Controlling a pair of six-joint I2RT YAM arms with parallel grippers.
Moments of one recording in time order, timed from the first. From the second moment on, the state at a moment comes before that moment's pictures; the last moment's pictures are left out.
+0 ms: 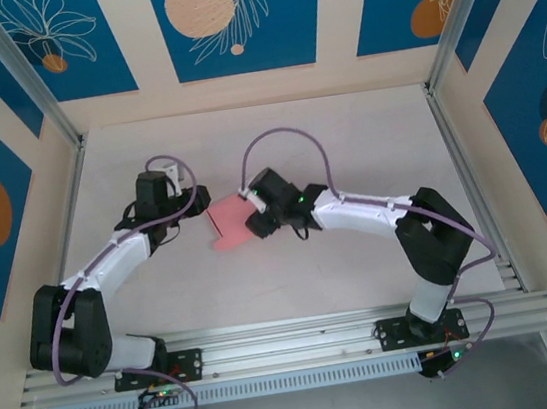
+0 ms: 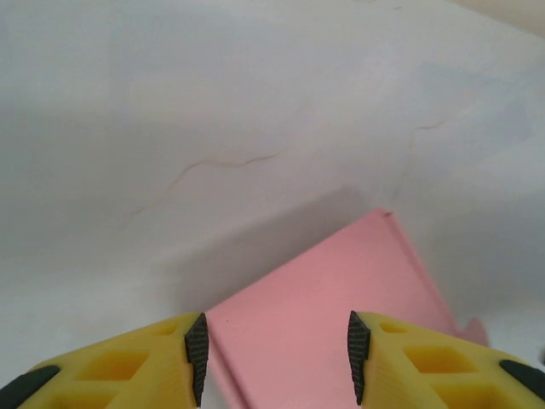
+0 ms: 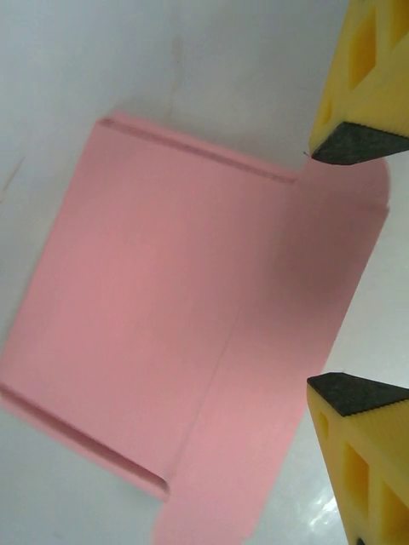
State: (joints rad) left arm -0.22 1.38 0.78 -0.08 0.23 -0.40; right arm 0.88 1.71 1.14 -0.32 0.15 -0.05
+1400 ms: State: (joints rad) left arm -0.12 1.41 0.74 -0.06 0.35 -0.45; right arm 1.03 1.87 0.95 0.14 0.36 -0.62
